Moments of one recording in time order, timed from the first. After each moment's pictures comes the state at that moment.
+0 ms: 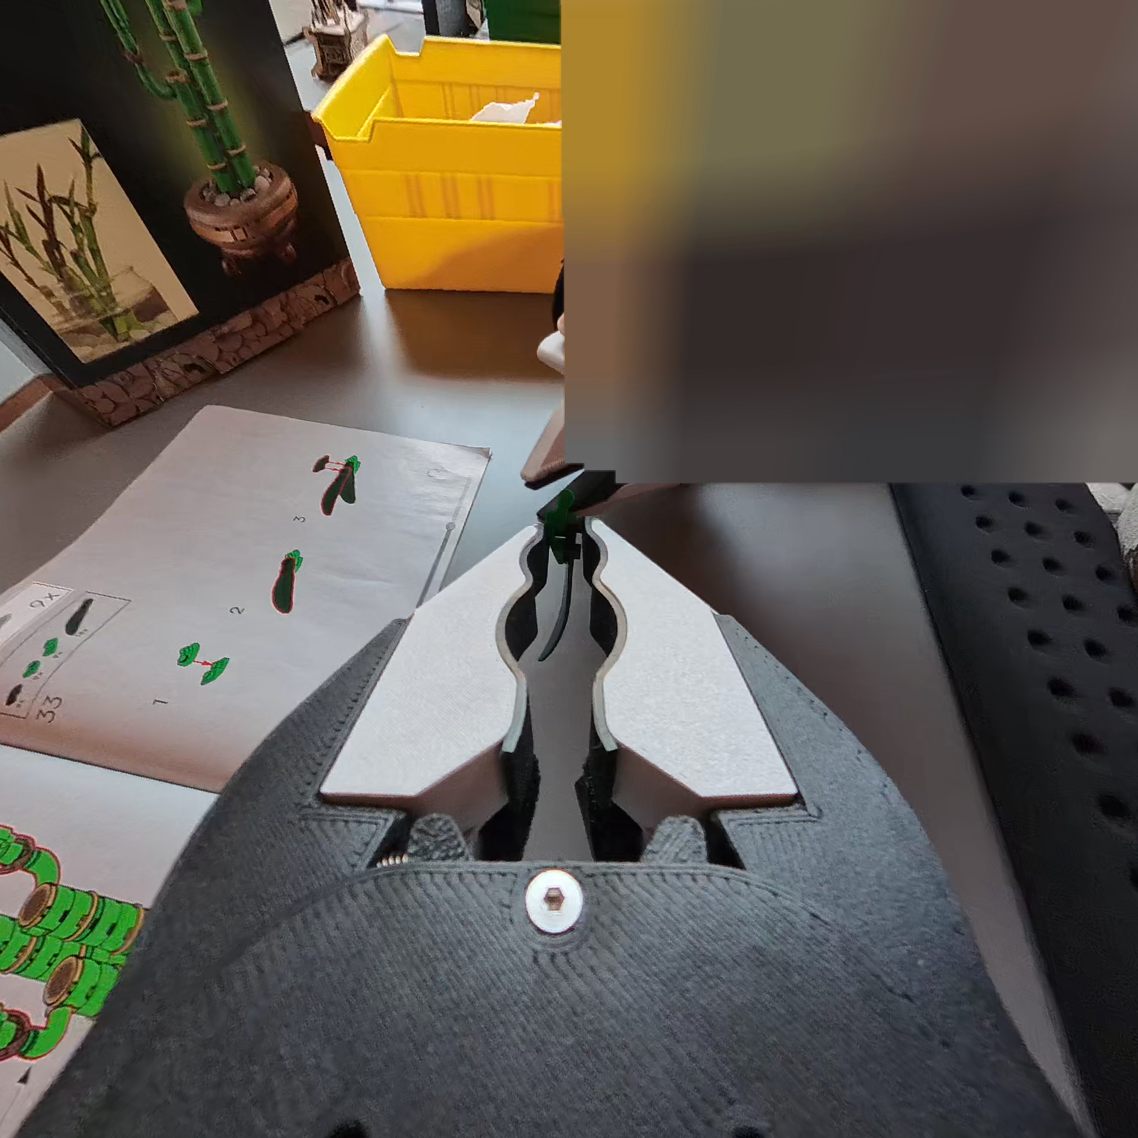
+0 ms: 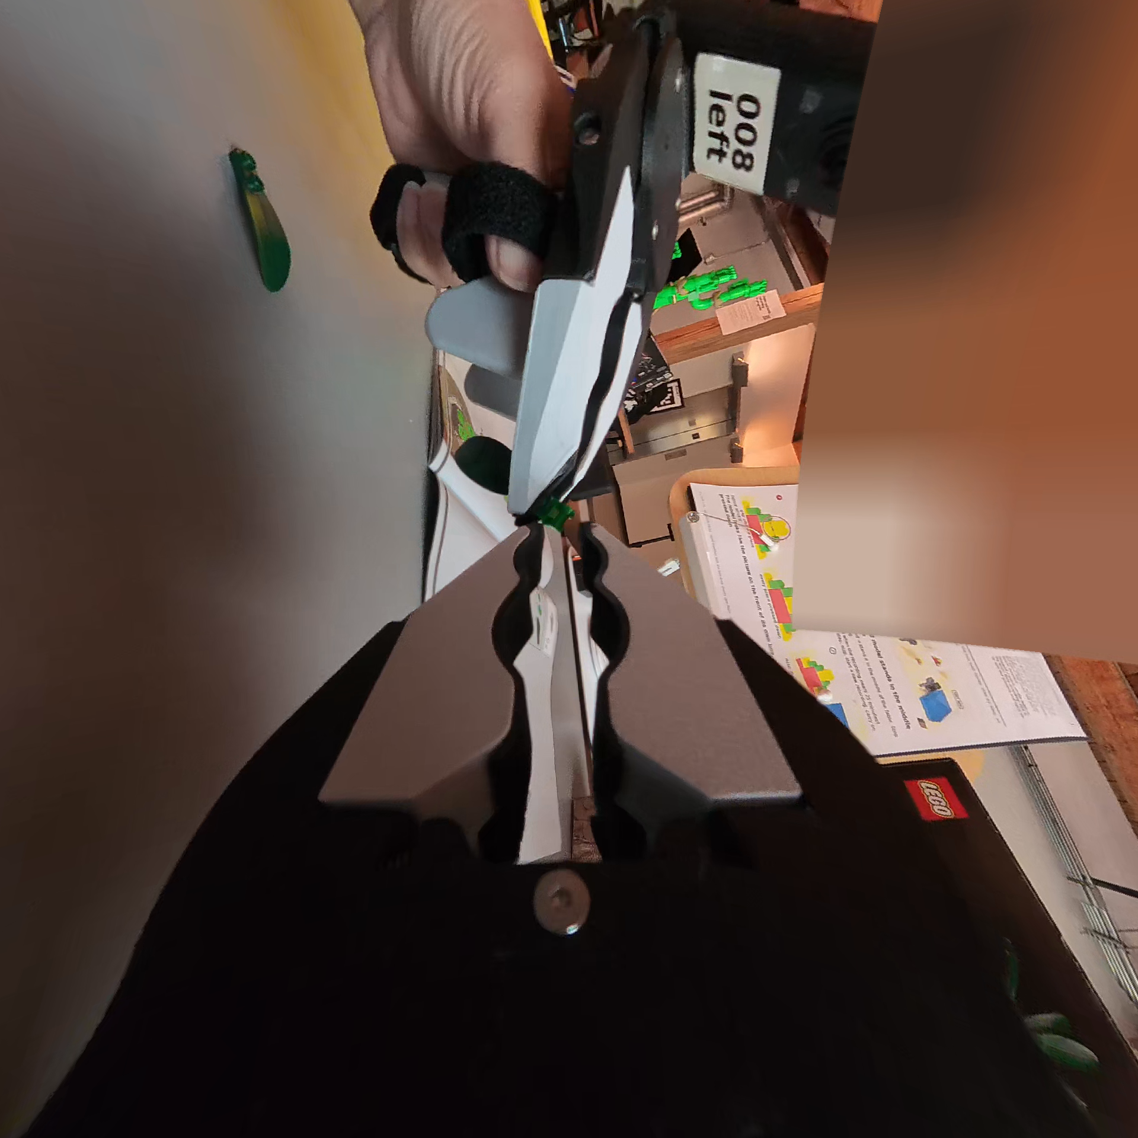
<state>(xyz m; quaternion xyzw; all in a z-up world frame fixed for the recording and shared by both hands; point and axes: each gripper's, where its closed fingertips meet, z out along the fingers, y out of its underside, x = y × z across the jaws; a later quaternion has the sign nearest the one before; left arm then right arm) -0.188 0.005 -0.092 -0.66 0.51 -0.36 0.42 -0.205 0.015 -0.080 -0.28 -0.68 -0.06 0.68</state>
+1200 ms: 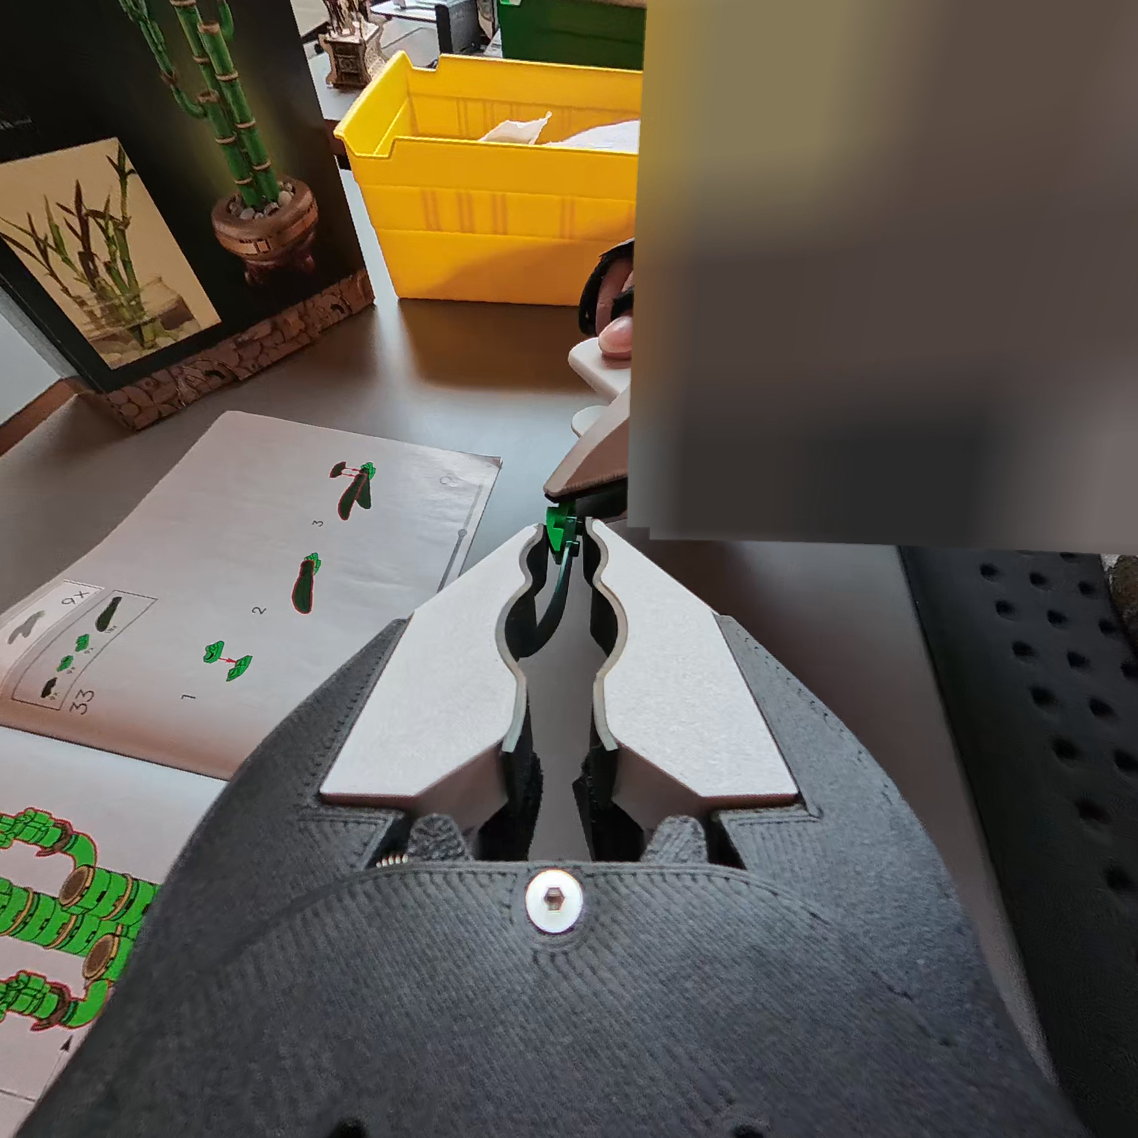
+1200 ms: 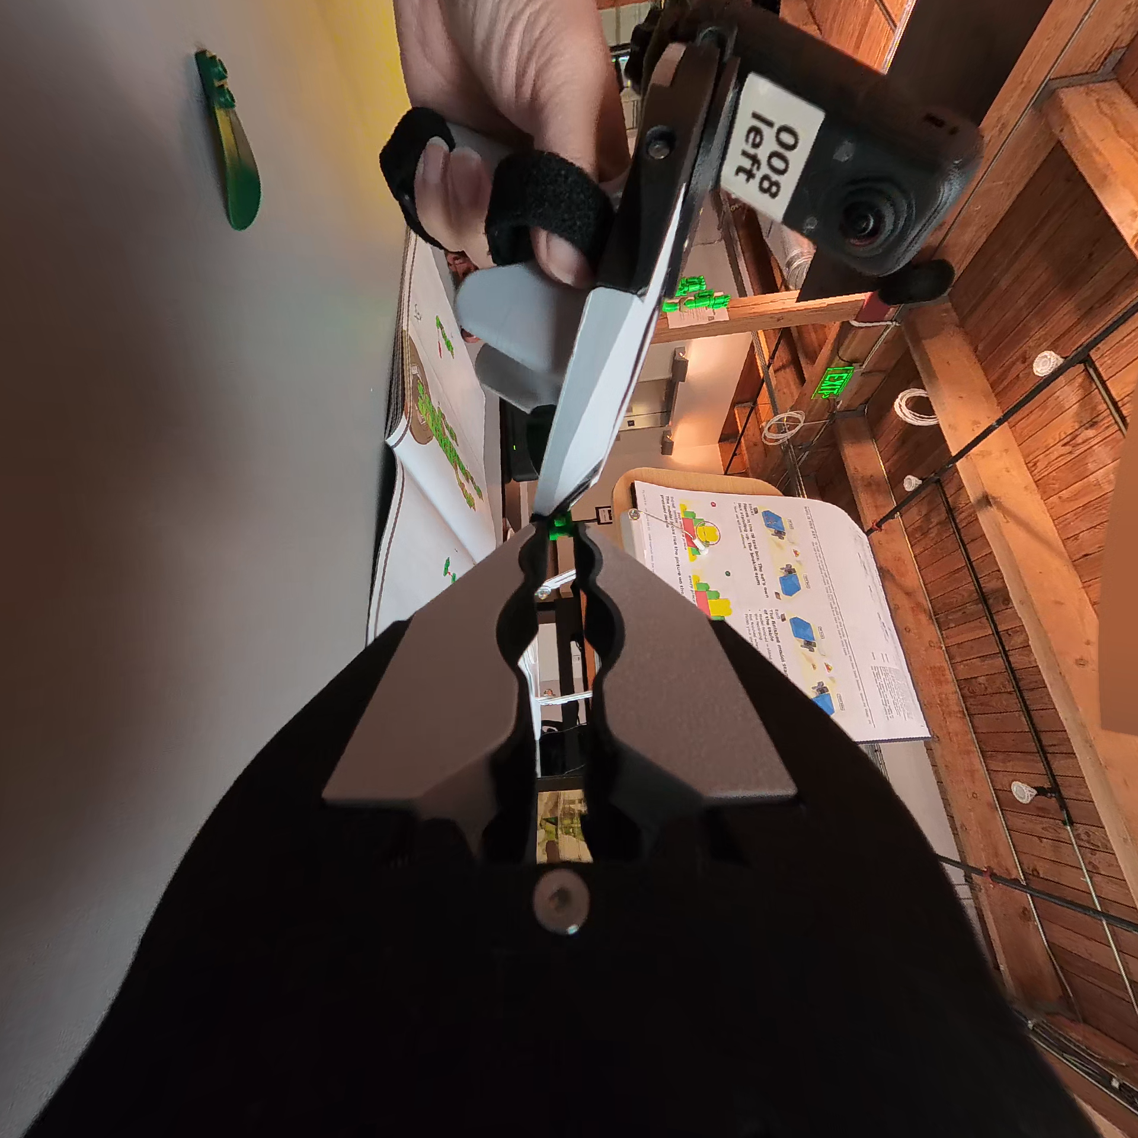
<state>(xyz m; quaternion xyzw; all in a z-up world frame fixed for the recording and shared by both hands) -0.192 0.009 -0.082 -0.66 0.50 -0.36 0.42 -0.206 0.013 -0.073 -0.24 -0.67 -0.15 0.69</state>
